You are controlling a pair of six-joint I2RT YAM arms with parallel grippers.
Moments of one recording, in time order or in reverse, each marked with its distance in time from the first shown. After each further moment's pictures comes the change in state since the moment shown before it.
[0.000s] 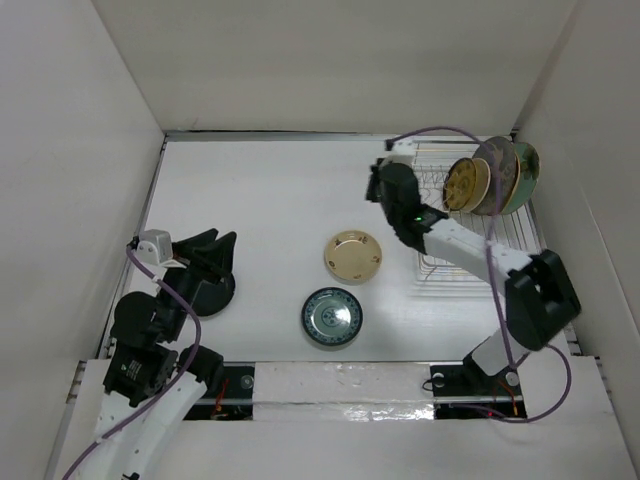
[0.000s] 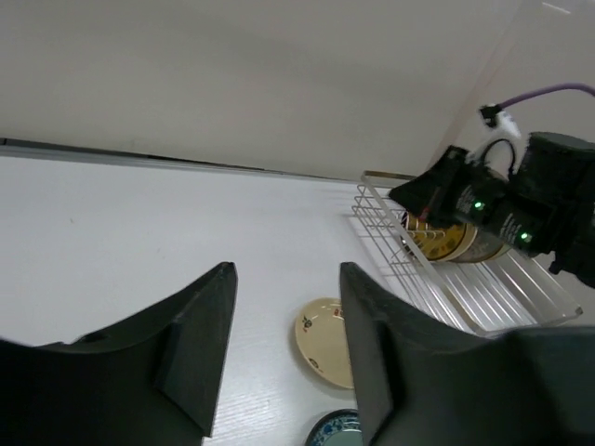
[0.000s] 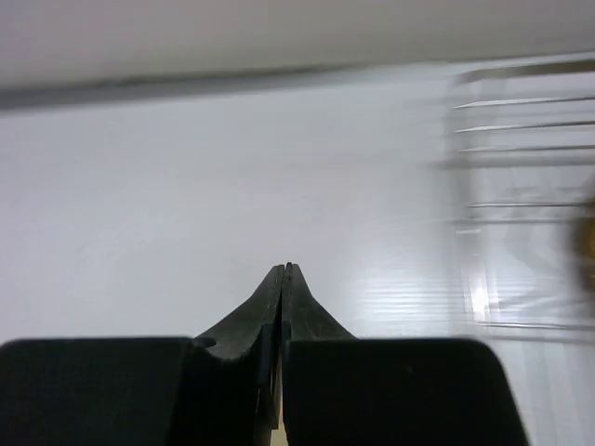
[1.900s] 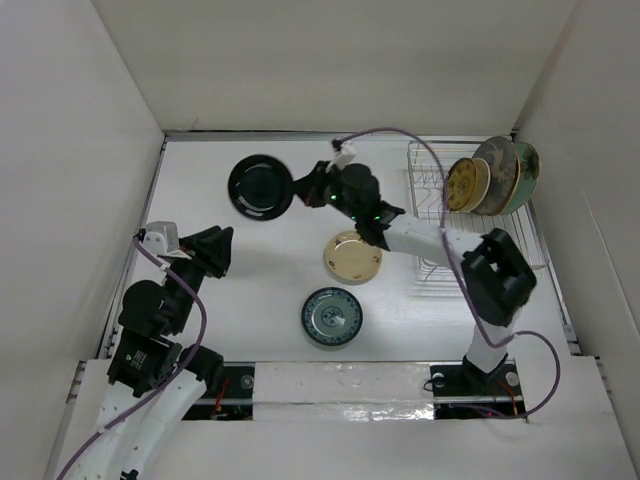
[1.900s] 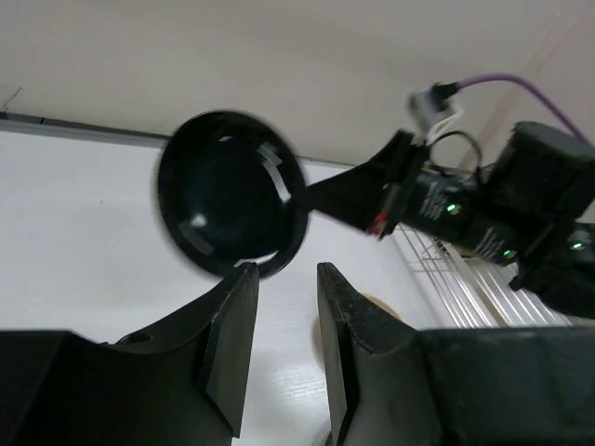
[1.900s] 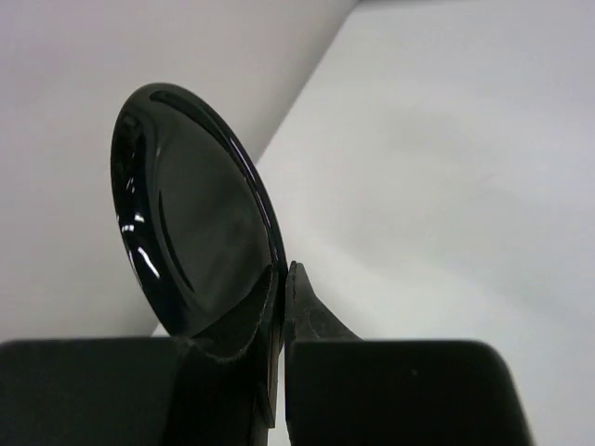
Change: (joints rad) left arm 0.000 0.078 0.000 0.001 -0.066 0.017; right arm 0.226 0.375 0.262 0.259 -0.578 0.400
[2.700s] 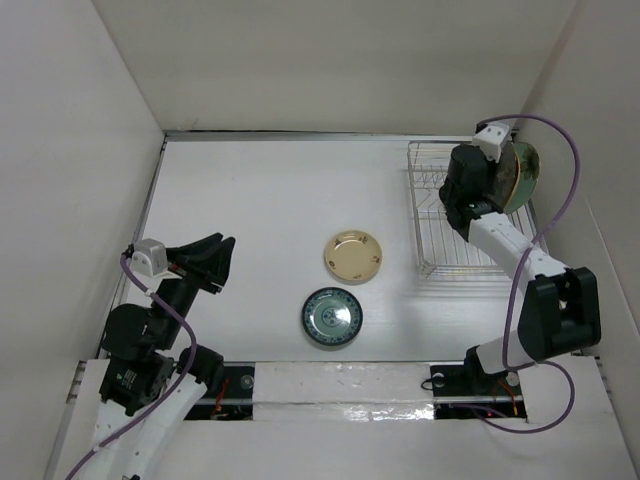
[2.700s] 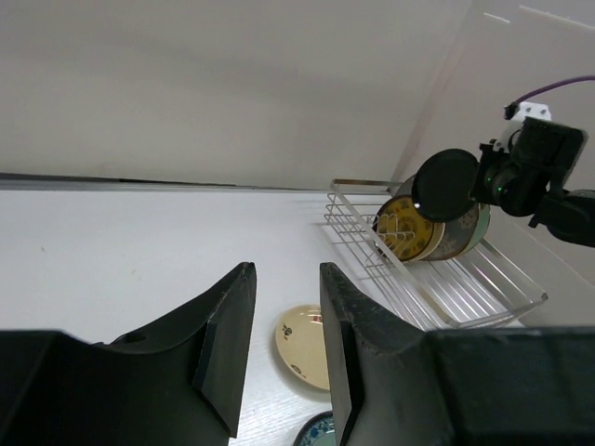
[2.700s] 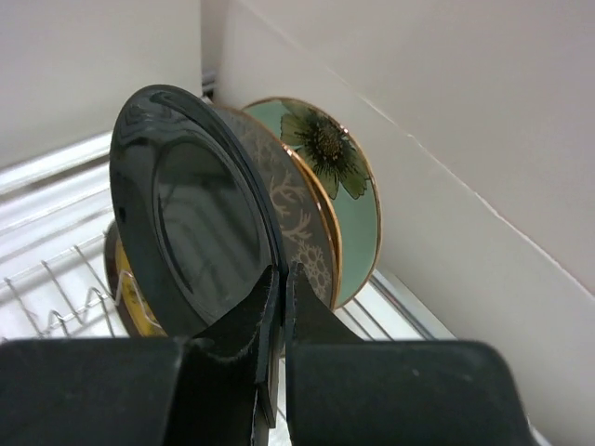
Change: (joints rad) left arm -0.005 -0.122 0.000 0.014 0.134 -0.009; right arm -0.552 -0.437 -0.282 -0.210 1.126 -0.761
